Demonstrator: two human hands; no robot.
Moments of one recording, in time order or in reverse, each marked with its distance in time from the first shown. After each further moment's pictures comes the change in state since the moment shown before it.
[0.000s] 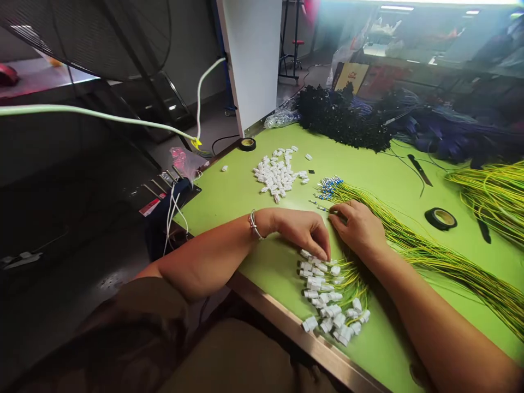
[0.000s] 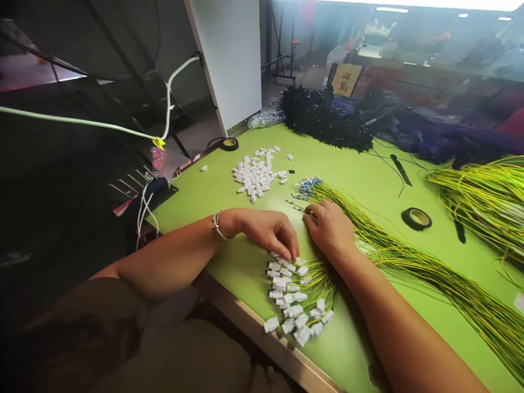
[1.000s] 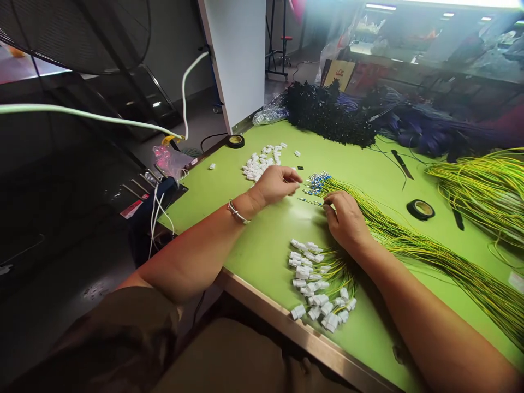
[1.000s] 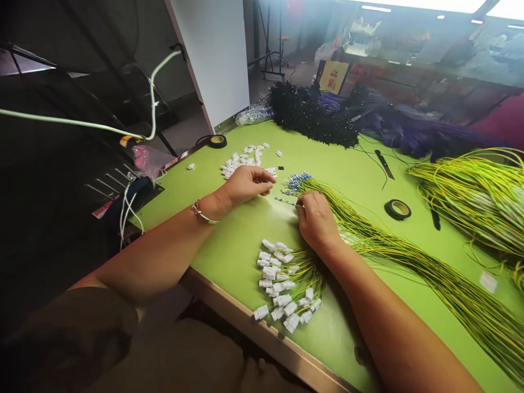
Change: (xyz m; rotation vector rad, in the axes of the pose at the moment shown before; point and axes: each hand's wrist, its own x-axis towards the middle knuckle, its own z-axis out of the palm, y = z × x) left_hand -0.002 -0.021 -0.035 0.036 0.950 -0.166; right_hand -0.002 -0.009 -0.004 0.205 0.120 -0.090
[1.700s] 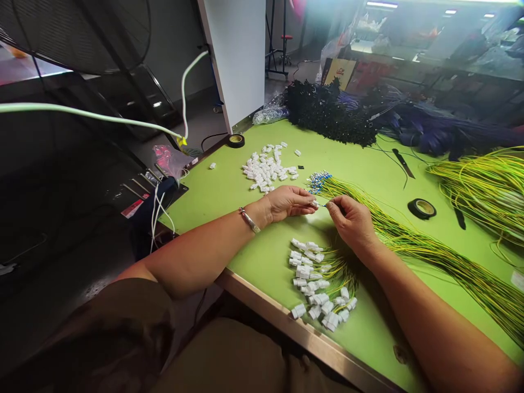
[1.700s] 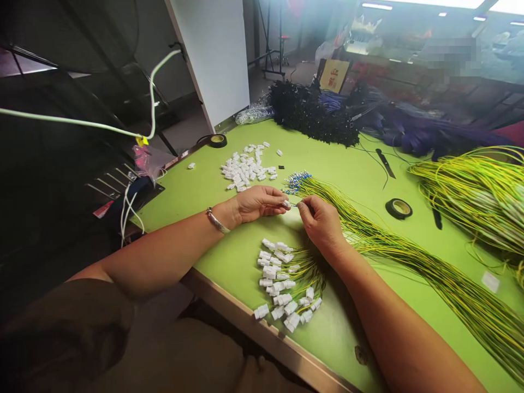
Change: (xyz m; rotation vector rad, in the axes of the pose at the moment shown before) left_hand -0.015 0.005 0.030 -0.859 -0.259 -0.497; right_hand -0.003 -0.003 -0.005 0.293 0.079 0.220
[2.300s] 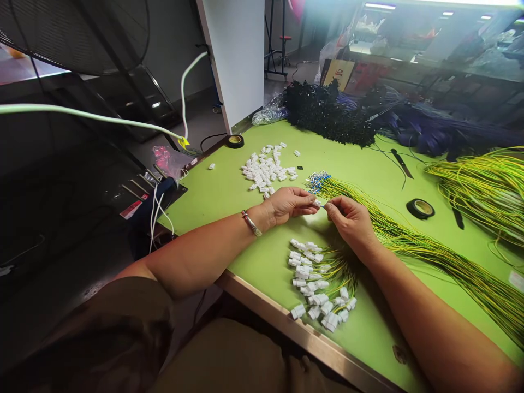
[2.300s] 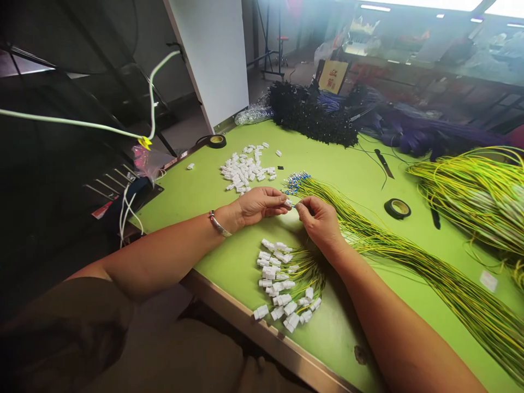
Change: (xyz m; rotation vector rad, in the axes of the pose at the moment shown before) left_hand 0.003 -0.008 0.007 -0.035 0.045 0.050; right_hand -0.002 -0.004 -0.001 0.179 -0.066 0.068
